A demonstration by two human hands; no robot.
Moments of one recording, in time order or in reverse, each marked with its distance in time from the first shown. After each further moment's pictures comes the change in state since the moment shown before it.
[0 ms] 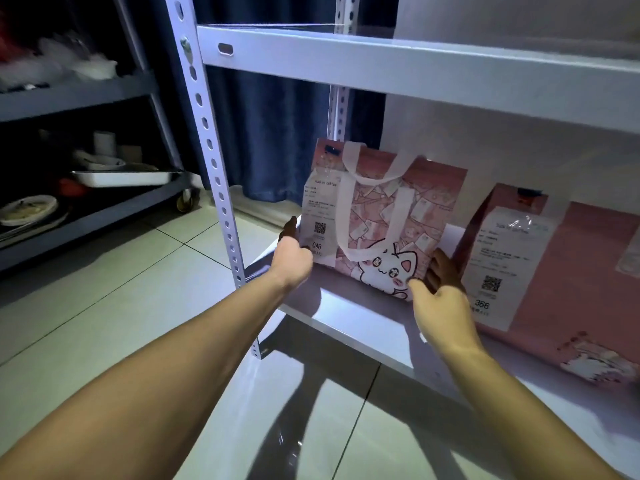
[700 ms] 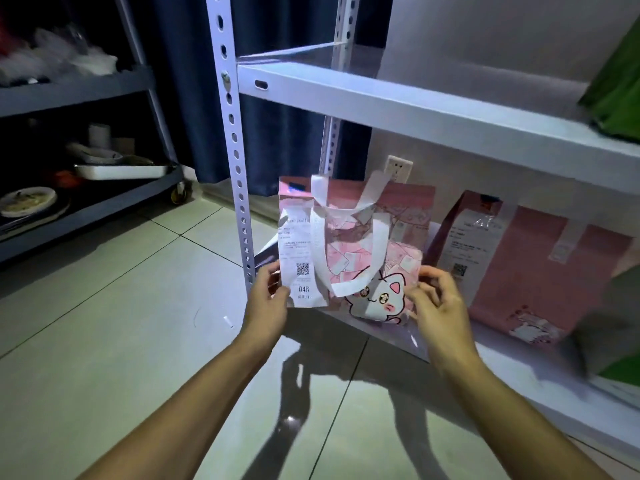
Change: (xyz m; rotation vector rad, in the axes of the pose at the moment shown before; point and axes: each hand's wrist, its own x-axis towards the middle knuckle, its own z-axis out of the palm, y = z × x) left_hand -0.123 -0.023 -0.047 -0.377 0.061 -0.090; right_hand -0.079 -0.038 -0.022 0.295 -0.015 0.068
